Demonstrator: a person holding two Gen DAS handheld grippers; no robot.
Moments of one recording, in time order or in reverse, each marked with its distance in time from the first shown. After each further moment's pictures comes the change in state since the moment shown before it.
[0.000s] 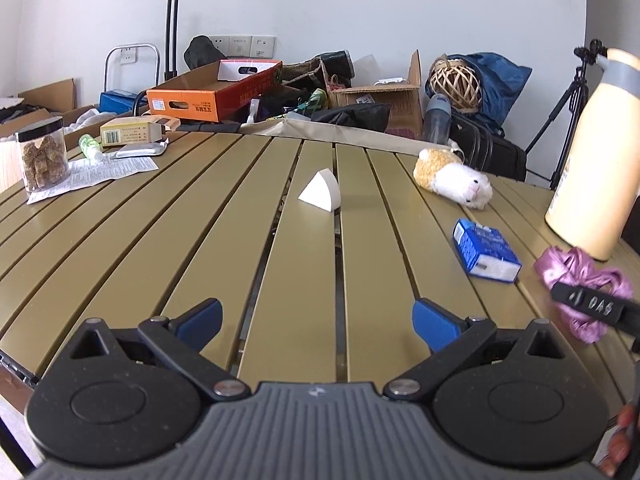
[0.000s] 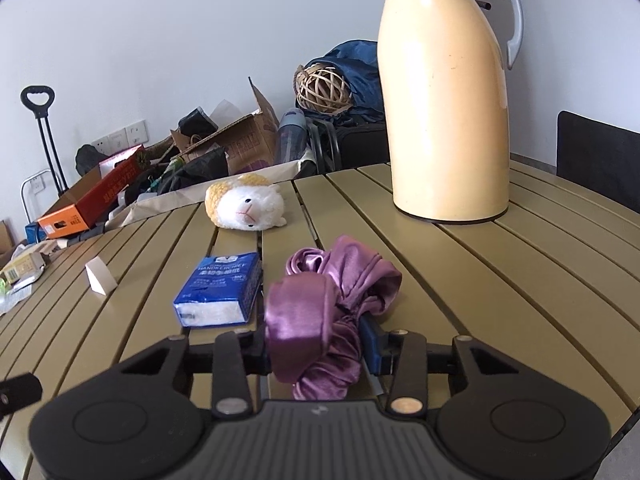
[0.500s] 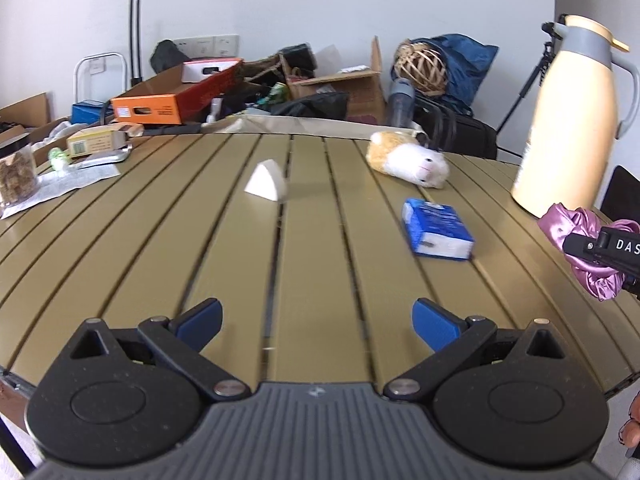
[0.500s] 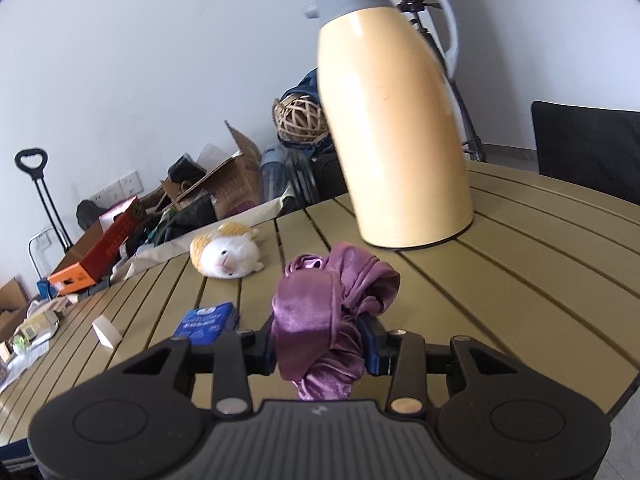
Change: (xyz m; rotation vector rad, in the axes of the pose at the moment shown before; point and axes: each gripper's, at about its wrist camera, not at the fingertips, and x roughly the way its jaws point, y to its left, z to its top) left arm -0.003 -0.044 -0.005 0.071 0.027 -0.061; right arm -0.021 -0.055 0.018 0.143 -0.074 0.035
